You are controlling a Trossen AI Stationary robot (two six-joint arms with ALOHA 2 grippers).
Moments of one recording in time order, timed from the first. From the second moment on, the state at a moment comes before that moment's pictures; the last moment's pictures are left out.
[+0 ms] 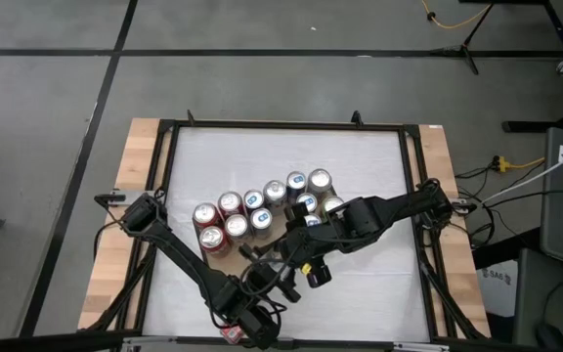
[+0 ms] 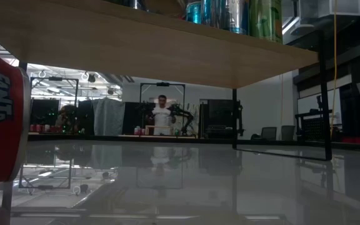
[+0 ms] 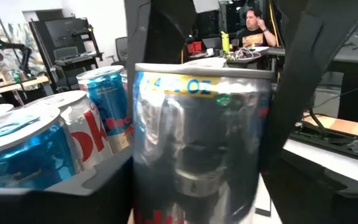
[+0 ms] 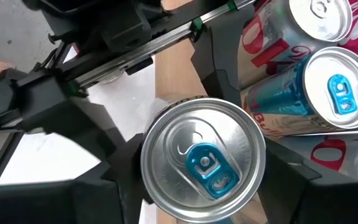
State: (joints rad) left arm -0.65 2.11 1.80 -0.66 -1.52 -0.86; right arm 0.39 2.03 2.35 -1.29 0.17 -0.09
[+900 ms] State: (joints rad) left arm -0.78 2.09 1.80 -0.76 -1.43 -0.85; right arm 0.38 2.03 2.35 -1.31 0.14 -0.09
